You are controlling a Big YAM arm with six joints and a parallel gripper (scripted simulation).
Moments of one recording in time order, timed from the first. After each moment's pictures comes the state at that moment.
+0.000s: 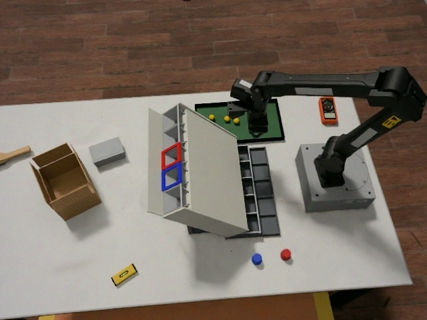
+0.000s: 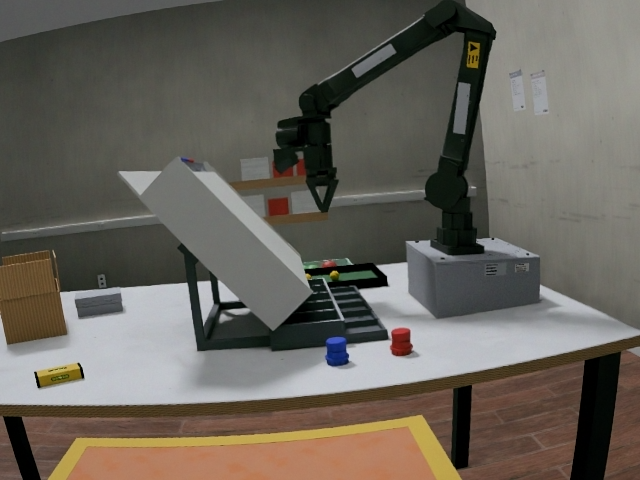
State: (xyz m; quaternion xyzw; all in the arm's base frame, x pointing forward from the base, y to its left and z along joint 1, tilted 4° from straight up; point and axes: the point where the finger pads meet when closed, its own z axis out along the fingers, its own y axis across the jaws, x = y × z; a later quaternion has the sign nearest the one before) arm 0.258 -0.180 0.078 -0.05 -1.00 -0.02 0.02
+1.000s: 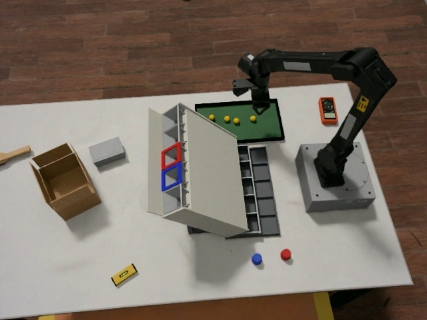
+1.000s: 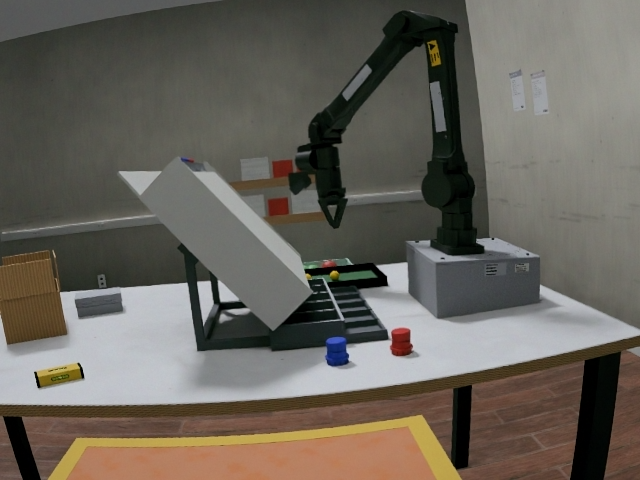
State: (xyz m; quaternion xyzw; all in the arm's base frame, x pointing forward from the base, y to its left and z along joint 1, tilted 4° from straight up) arm 0.208 -0.316 0.021 -0.04 -1.00 -0.03 0.03
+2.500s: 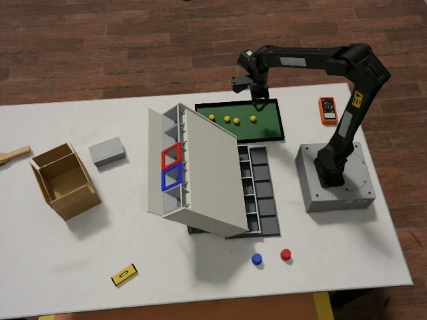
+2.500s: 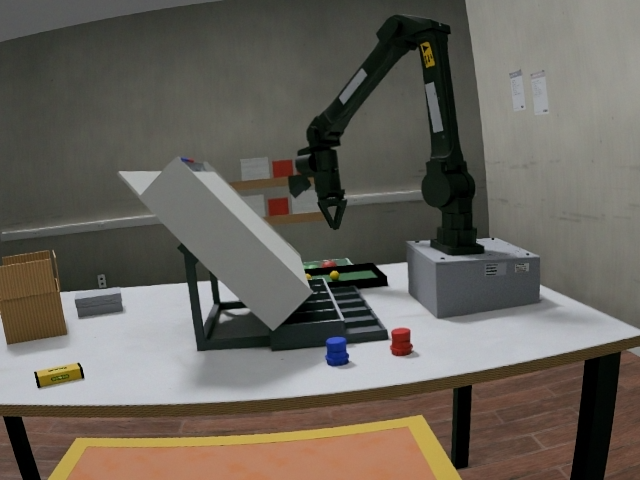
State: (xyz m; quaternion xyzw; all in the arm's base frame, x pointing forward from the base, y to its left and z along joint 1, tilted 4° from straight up) arm 0.204 -0.336 0.014 -0.03 -1.00 -0.05 0.04
